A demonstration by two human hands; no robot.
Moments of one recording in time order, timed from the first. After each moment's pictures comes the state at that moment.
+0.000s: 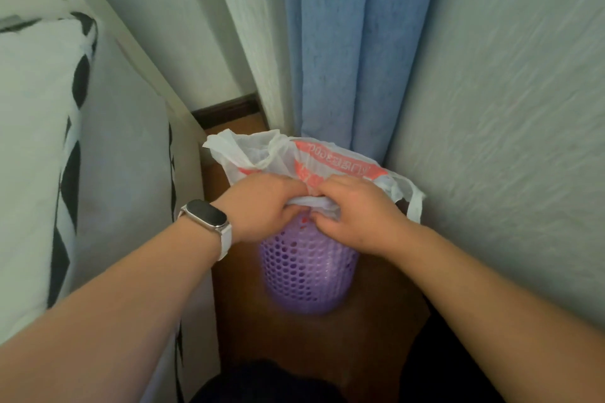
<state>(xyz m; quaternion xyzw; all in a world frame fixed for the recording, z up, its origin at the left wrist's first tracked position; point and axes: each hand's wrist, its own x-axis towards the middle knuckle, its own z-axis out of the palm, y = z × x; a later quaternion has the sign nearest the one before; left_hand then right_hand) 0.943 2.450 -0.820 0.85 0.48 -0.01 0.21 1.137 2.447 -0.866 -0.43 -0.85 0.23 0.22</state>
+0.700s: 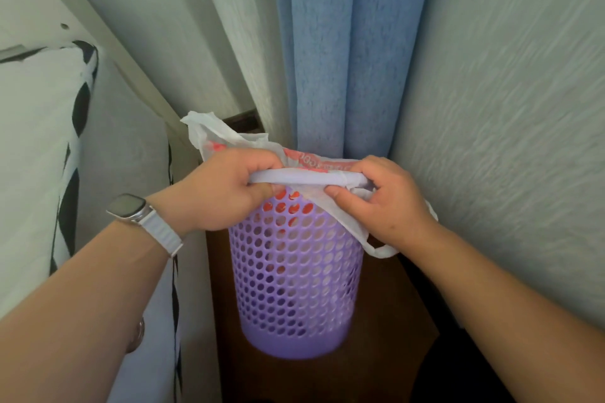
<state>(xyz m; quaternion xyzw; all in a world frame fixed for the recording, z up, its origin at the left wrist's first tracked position) 0.925 2.466 -0.753 0.81 0.50 0.13 0.28 1.158 2.466 -0.850 -0.49 -0.71 0.23 0.44</state>
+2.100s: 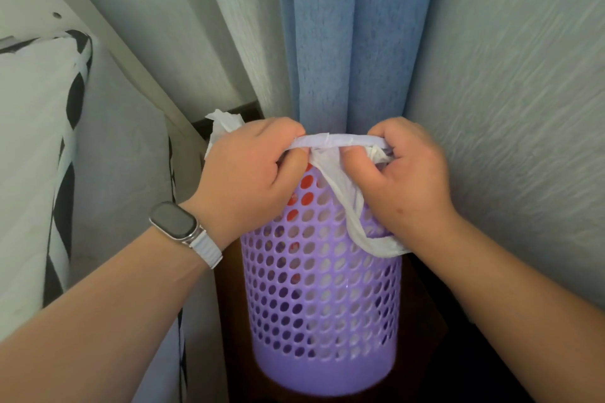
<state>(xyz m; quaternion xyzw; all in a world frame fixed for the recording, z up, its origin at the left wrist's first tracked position) 0.961 2.454 -0.759 0.83 0.49 0.27 0.01 1.147 2.457 -0.811 -0.54 -0.64 0.15 0.52</state>
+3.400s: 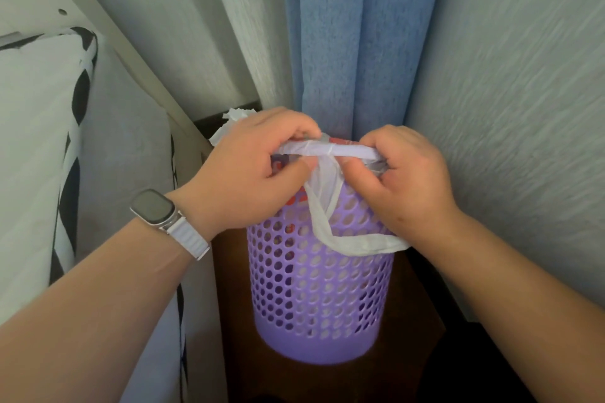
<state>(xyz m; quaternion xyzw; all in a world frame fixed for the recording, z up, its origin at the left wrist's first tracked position) 0.953 2.457 -0.746 0.86 0.42 0.27 0.12 1.152 2.459 -0.814 -0.48 -0.73 0.06 0.48</state>
